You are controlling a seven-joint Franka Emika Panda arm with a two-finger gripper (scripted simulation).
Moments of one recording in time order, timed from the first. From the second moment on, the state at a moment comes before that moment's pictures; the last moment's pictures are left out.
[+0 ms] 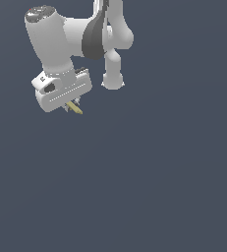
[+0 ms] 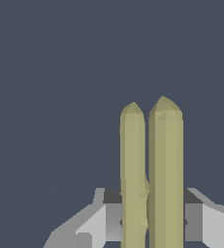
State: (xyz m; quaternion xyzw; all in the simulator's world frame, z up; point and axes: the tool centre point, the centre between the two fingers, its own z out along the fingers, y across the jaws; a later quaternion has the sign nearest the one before) arm -0.080 -0.166 0.254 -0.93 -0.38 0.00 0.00
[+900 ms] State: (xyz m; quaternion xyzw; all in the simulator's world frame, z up) arm -0.117 -0.231 0.391 -0.93 -0.38 0.00 0.00
